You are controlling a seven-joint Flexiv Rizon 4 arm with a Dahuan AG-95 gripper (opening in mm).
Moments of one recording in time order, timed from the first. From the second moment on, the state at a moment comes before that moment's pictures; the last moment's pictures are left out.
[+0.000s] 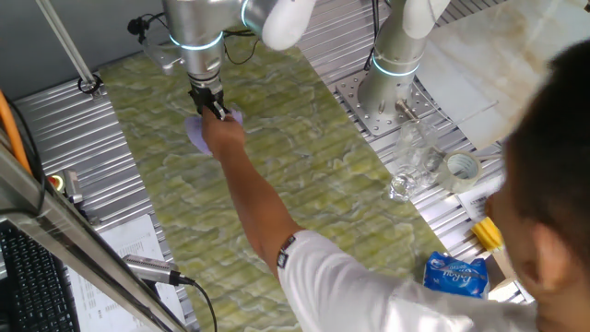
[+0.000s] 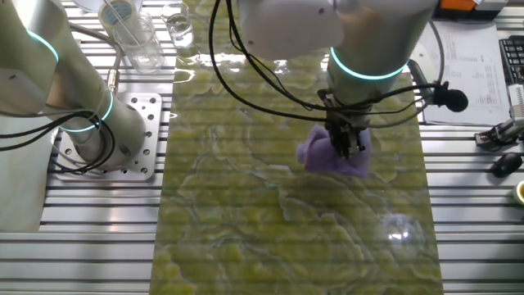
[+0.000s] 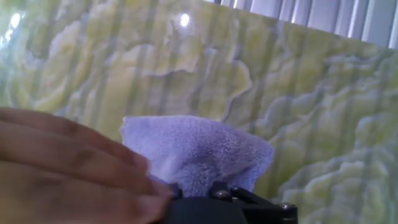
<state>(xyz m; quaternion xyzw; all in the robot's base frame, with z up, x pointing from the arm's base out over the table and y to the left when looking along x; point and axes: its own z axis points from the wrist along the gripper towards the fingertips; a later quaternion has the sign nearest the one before) 0.512 -0.065 0.106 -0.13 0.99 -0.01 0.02</state>
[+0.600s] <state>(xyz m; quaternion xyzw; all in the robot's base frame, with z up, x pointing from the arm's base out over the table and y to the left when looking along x) 0.511 -0.074 0.112 -0.14 0.99 0.00 0.02</state>
